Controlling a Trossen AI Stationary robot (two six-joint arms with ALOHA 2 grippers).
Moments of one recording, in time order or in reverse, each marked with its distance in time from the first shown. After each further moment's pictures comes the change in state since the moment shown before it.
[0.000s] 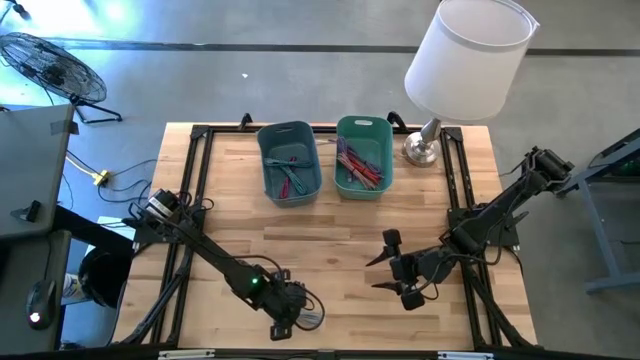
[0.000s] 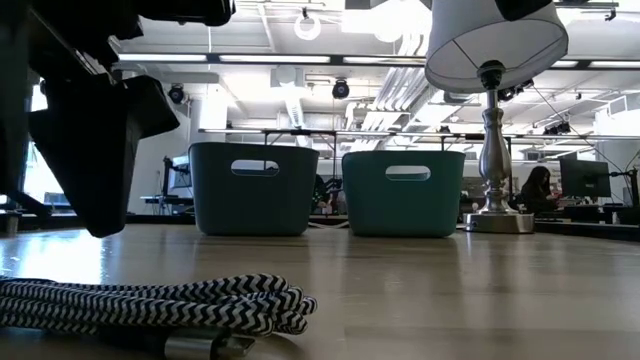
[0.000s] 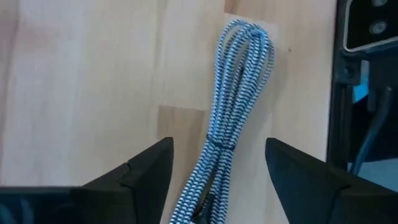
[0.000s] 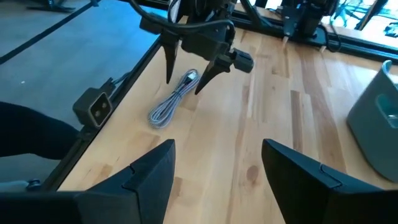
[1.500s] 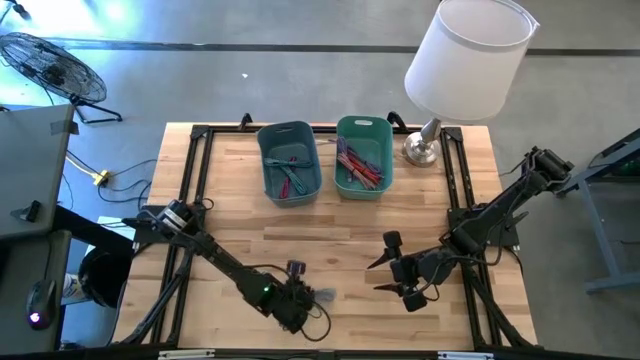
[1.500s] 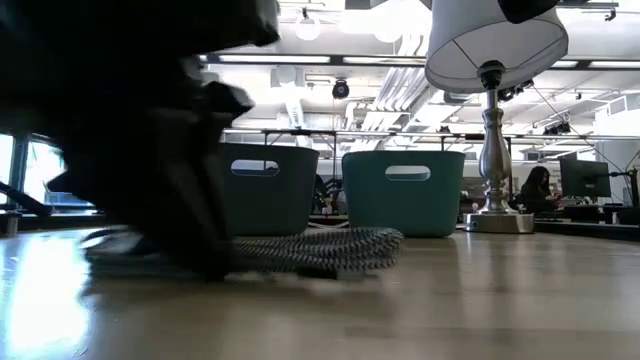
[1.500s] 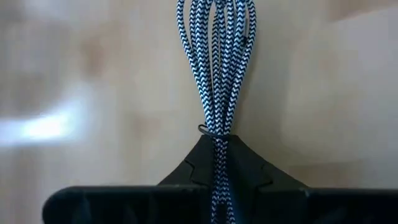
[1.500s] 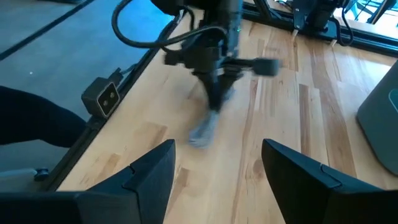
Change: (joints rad) left arm 0.024 0.144 0.050 -0.035 -0.397 0.414; right arm 0.006 0.002 0.000 -0.028 -0.027 0.003
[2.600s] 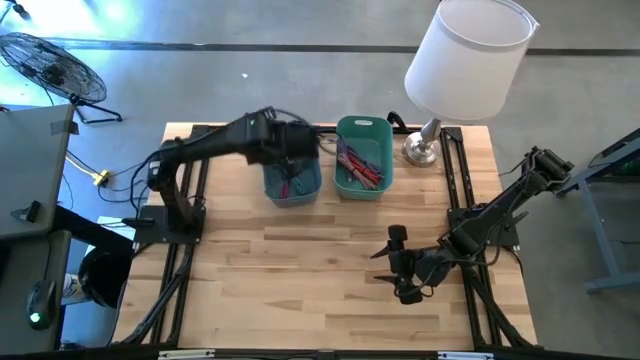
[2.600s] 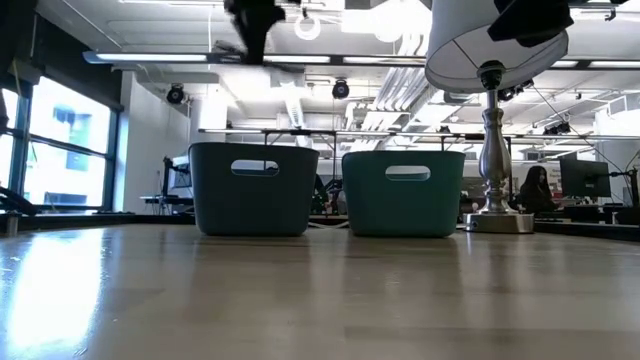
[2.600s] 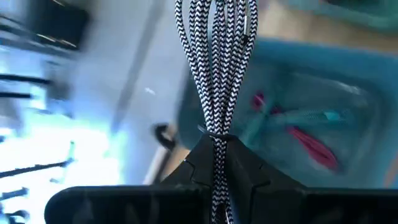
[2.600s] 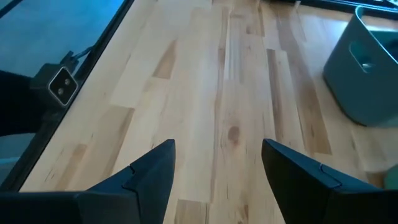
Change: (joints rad) left arm 0.745 -0.256 0.727 -1.108 -0.233 0.128; right arm 0.000 0.000 0.000 -0.128 0.112 0.148
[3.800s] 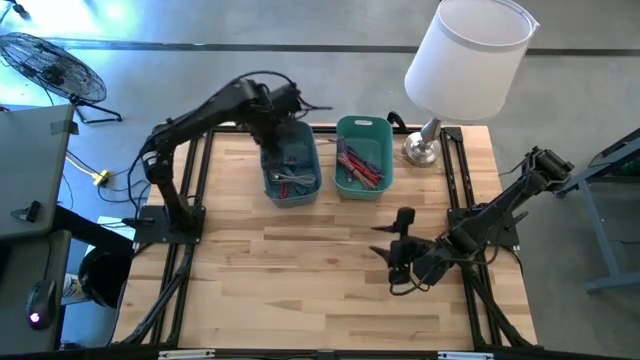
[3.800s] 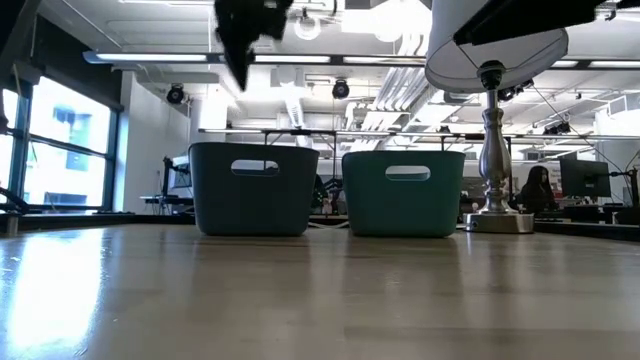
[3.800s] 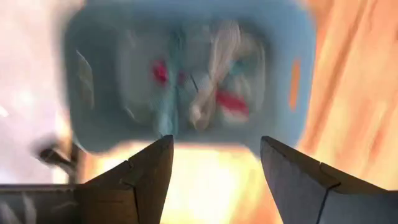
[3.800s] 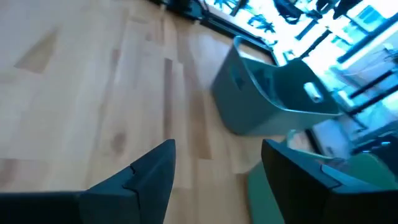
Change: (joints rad) left arm 0.318 -0.041 -0.065 -0.013 0.710 0.453; right arm -0.017 -0.001 0.000 -0.046 0.394 -0.185
